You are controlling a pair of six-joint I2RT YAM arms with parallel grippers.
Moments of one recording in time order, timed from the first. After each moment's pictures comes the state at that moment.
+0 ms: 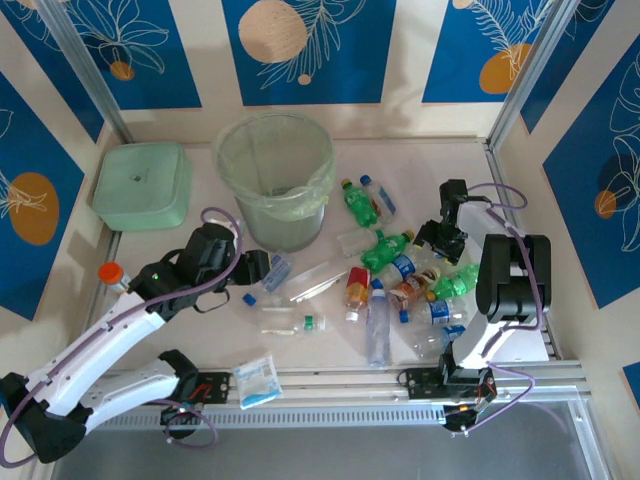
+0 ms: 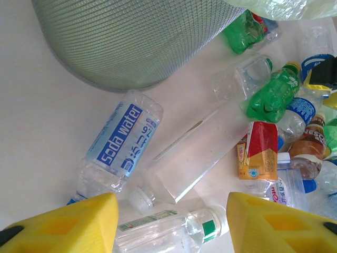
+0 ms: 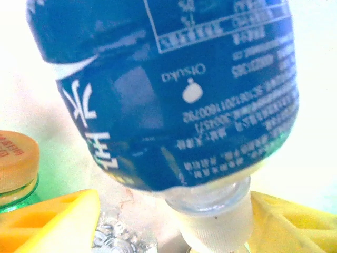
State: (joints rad) left arm -0.70 0.91 0.92 -0.76 -0.05 -0.65; right arm -0.04 1.70 1.10 -0.81 -0.04 0.50
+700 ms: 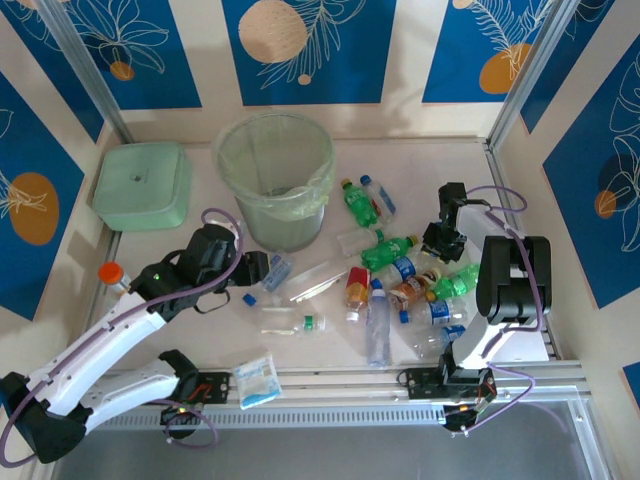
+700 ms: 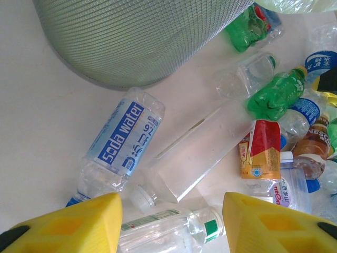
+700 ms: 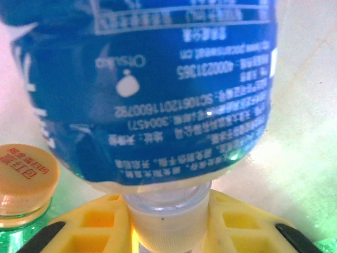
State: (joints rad) left arm -0.70 0.91 0.91 -0.76 -0.05 -0.65; right arm -0.04 1.69 1.06 -0.78 -0.02 0.51
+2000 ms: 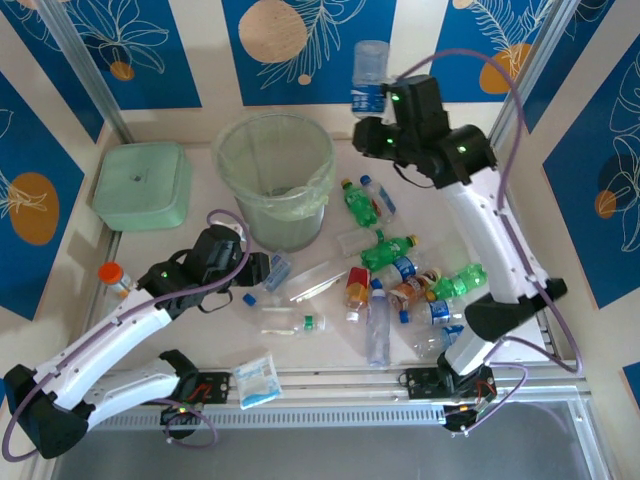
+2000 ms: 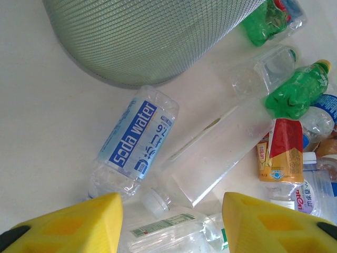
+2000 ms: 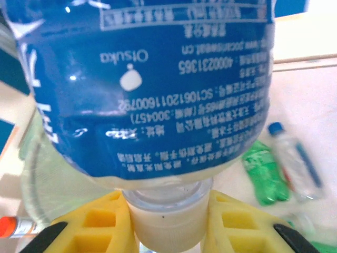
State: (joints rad) left arm -0.70 0.95 0.88 -0.73 -0.08 -0.62; right arm 0.55 1.68 2.21 -1.12 0.04 0.49
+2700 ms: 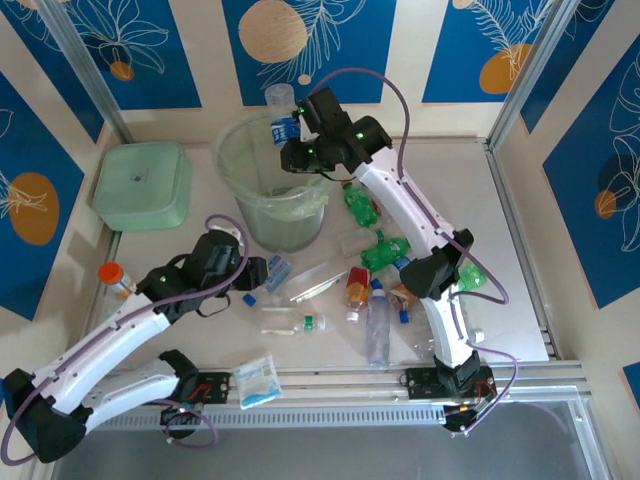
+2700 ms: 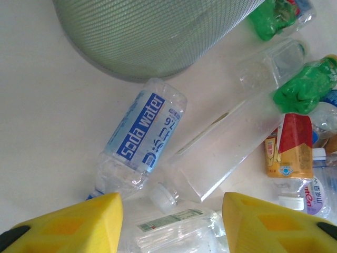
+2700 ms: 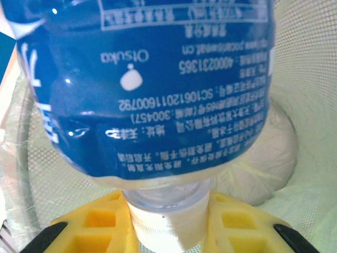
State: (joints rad) left arm -0.70 0.91 0.84 -0.74 -0.08 -0.62; right arm 0.68 2.15 2.56 -1.21 -0.10 0.50
